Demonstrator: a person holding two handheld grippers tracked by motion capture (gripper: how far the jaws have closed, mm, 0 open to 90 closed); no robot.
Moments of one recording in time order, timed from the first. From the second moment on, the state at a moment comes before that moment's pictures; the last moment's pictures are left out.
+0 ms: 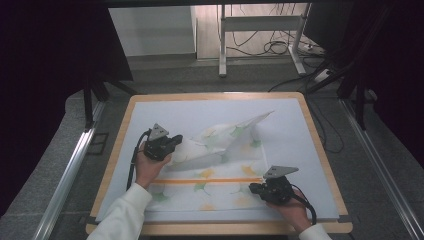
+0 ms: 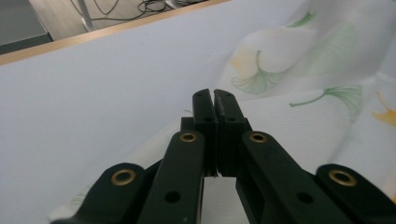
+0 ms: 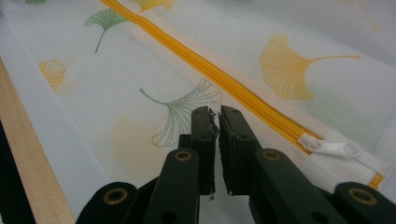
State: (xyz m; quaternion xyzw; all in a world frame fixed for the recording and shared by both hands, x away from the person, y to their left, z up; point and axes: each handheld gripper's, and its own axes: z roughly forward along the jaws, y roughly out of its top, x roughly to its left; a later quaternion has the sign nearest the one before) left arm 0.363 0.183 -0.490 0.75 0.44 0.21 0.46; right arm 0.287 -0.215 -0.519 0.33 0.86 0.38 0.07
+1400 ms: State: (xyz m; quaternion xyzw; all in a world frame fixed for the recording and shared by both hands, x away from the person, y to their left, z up) left arm 0.450 0.258 -0.492 0.67 0.52 0.27 0.45; right arm 0.291 -0.217 -0.521 0.34 0.86 0.38 0.07
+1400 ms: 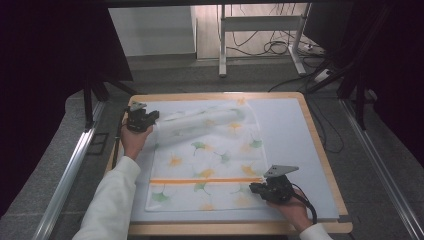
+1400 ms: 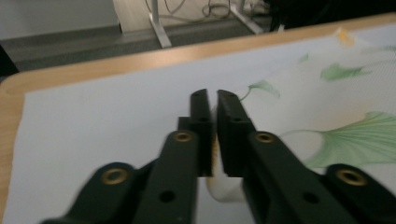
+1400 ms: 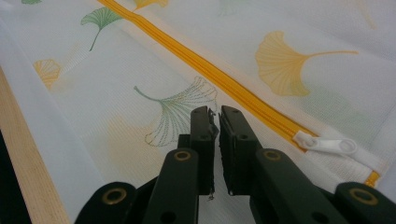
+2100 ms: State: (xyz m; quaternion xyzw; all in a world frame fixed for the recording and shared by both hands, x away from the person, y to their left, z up) left arm 0.410 0.217 -0.488 0.76 0.43 0.20 0.44; right arm 0.290 -0.216 -0.520 0.33 0.86 0.38 0.06
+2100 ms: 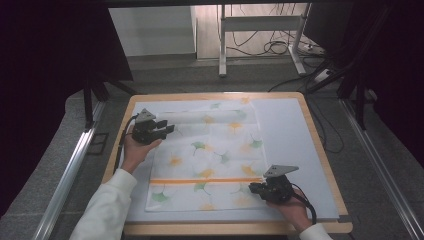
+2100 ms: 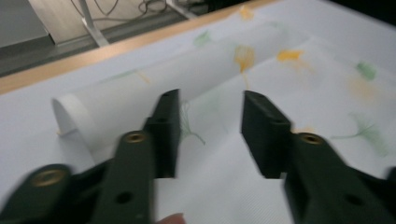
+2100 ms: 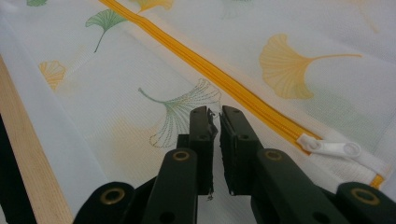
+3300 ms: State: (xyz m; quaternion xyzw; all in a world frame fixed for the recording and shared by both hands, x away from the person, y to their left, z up) left arm 0.394 0.209 -0.507 0.77 0.45 0.15 0.43; right arm 0.299 -0.218 -0.513 0.33 0.85 0.39 0.07
